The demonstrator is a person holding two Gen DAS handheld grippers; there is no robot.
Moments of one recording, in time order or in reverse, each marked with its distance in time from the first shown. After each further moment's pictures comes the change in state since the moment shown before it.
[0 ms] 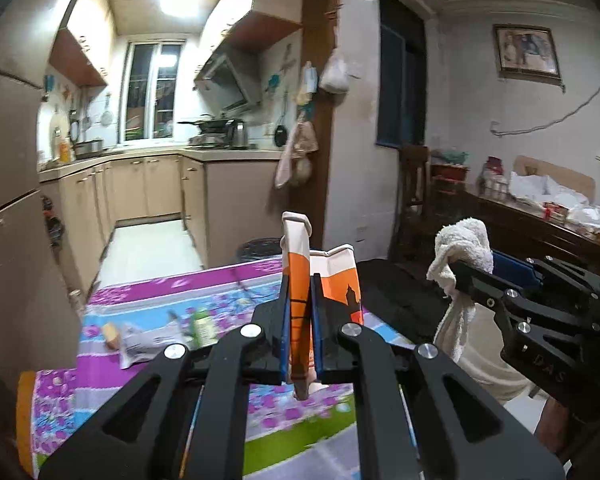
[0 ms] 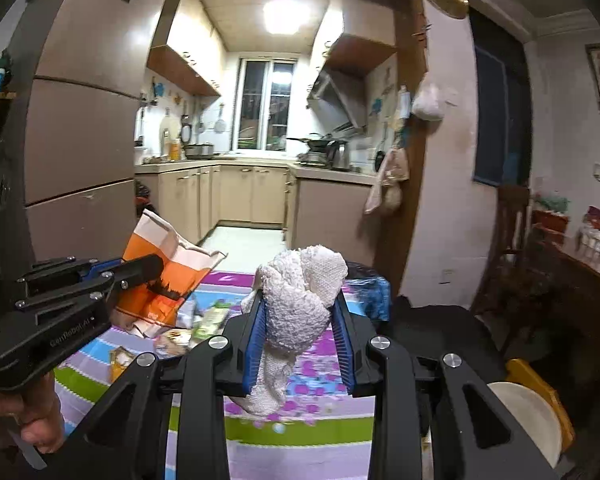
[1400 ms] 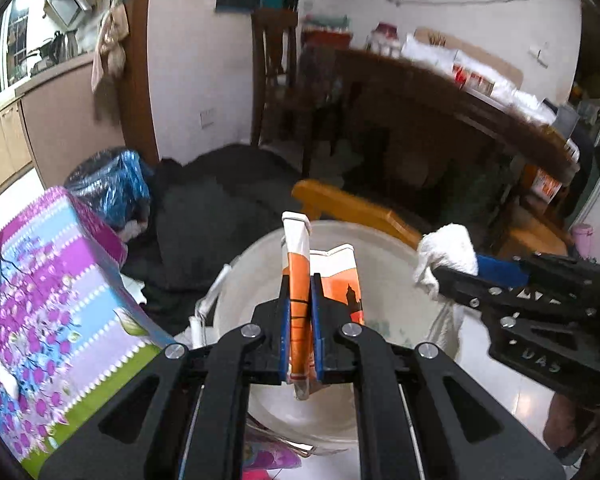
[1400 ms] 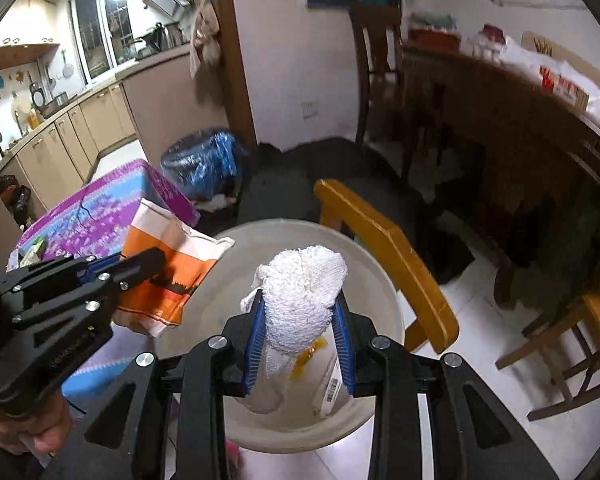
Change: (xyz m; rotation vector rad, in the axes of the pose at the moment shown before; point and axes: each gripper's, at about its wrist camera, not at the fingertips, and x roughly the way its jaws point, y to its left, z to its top) left arm 0.216 -0.302 -0.071 0.157 0.480 -0.377; right arm 0.038 -0.411 -0.163 0.389 0.541 -0.278
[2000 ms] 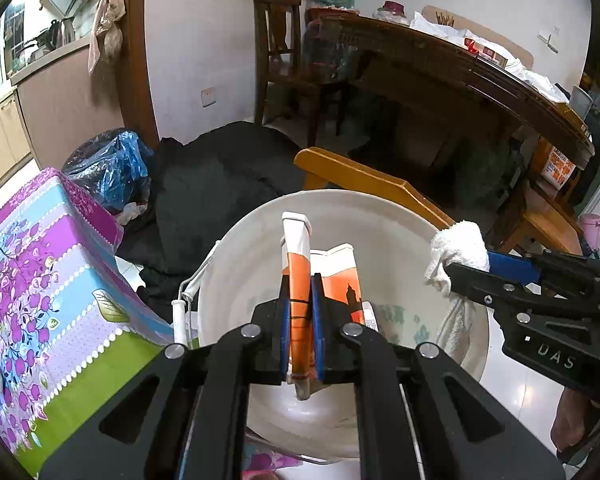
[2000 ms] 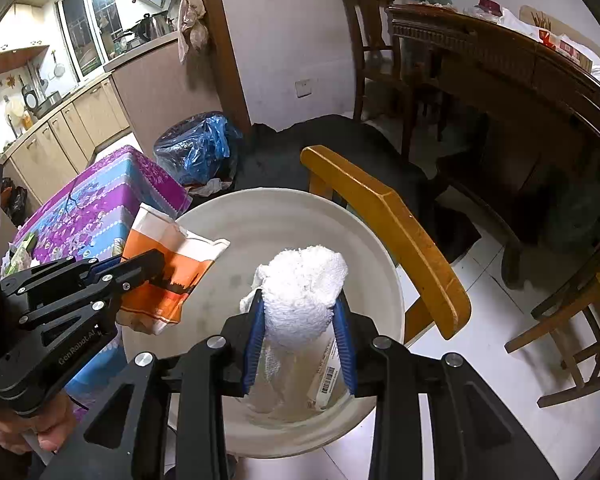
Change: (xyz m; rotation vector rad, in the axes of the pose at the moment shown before) left arm 0.028 -0.002 -0.010 0.003 0.057 0.025; right arm 0.026 0.013 -0.037 0.031 0.046 0.006
